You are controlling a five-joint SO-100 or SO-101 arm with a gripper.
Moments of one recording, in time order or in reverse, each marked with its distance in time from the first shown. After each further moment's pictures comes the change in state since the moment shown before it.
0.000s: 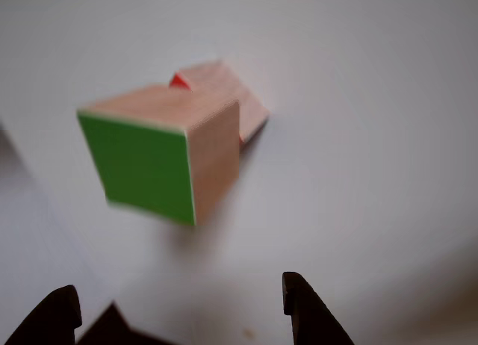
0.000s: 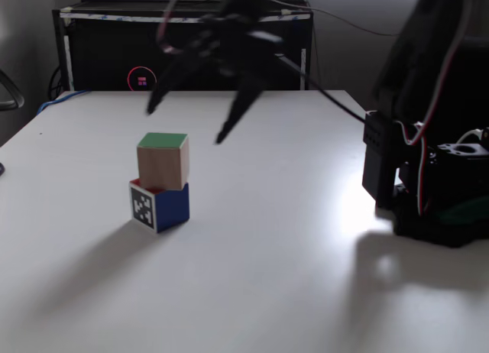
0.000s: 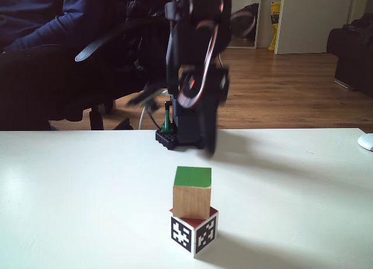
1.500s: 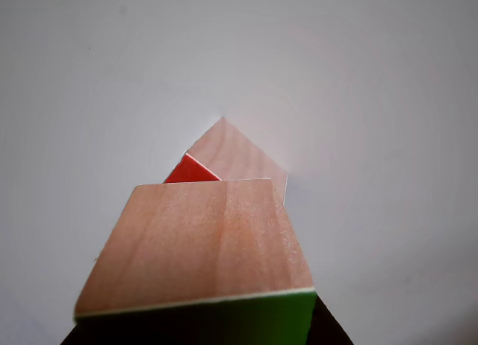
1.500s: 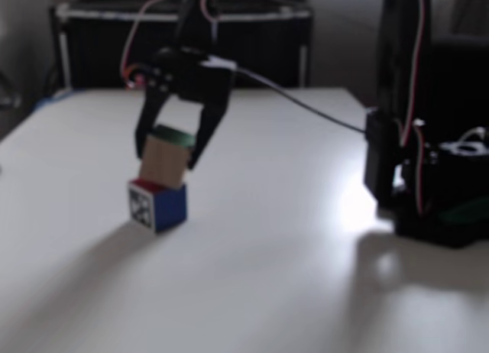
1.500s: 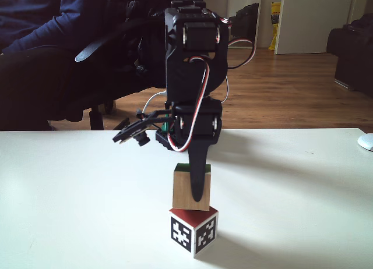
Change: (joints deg) arm 6.2 -31.6 -19.2 -1.1 -2.3
